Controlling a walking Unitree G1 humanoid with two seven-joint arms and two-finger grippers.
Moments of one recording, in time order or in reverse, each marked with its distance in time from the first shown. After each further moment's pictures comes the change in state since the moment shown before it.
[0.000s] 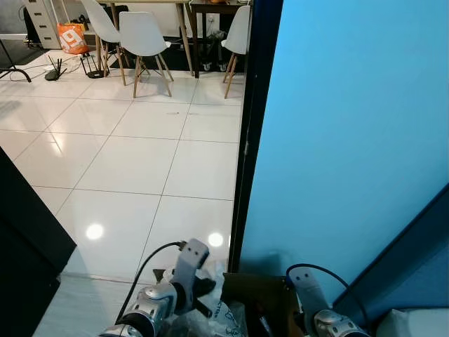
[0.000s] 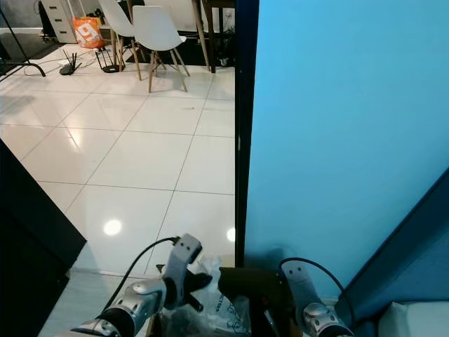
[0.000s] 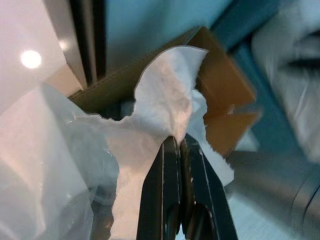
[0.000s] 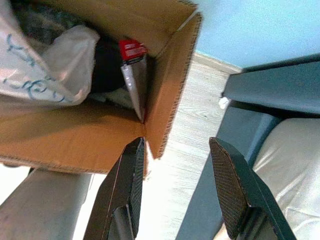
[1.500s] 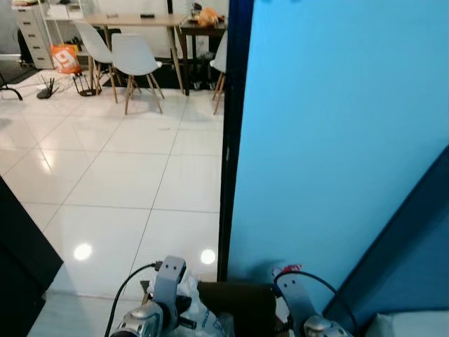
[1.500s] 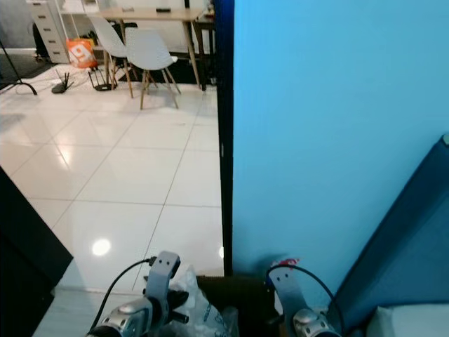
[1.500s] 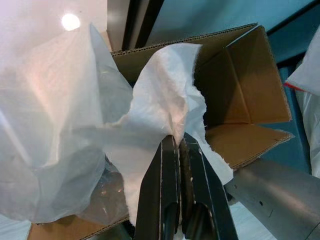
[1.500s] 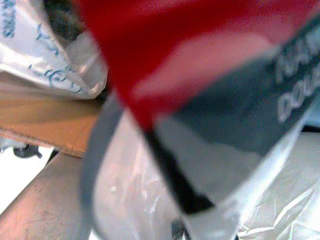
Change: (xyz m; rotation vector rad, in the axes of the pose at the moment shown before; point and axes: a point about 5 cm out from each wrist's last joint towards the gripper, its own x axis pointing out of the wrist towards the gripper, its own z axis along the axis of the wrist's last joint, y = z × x) left arm -0.023 0.024 -0.045 -0.347 0.034 0.289; right arm 0.001 0.036 -0.009 -0.131 0.005 0.173
